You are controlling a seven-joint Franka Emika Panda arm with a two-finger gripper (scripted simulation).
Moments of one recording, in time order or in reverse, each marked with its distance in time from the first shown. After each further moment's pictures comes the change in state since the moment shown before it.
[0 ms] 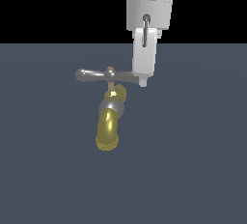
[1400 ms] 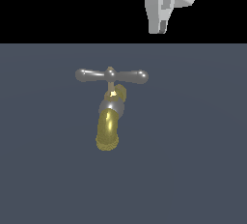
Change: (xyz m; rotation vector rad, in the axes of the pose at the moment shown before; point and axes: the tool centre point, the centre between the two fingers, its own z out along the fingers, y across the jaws) arm -0.018 -0.067 -0.112 -0.016 0.000 0.557
